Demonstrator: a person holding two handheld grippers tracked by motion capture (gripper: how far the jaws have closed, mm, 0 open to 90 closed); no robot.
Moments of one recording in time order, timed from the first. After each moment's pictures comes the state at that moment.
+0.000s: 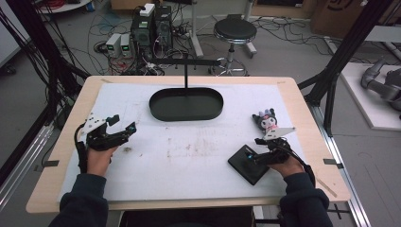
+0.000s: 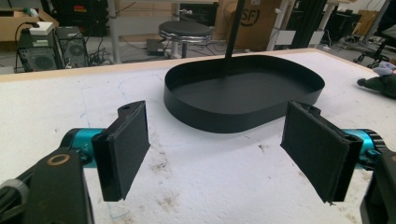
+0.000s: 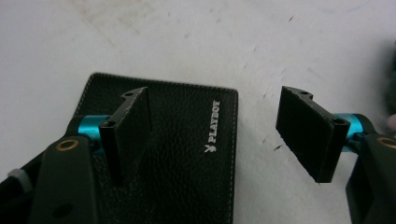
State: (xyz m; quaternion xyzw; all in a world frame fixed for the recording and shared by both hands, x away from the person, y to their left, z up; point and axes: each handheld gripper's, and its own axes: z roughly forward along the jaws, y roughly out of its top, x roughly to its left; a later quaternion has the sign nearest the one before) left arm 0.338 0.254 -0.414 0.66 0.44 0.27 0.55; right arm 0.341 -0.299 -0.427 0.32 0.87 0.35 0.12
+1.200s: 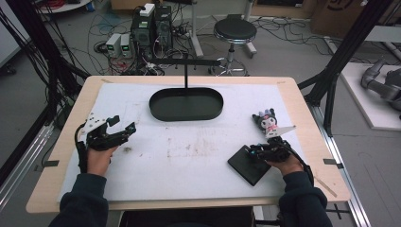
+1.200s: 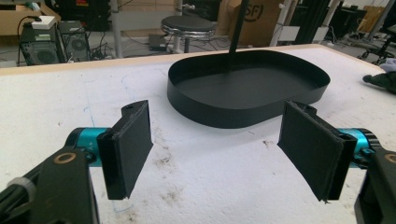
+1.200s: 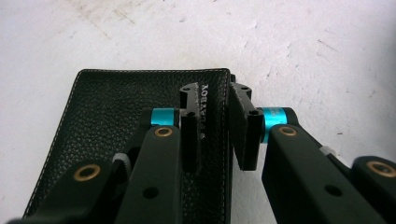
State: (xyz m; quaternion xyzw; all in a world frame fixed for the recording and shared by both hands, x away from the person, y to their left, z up) left arm 0.340 0.255 -0.416 0.66 0.44 0.27 0.54; right arm 0.348 -0.309 -0.435 0.35 0.86 0.37 0.07
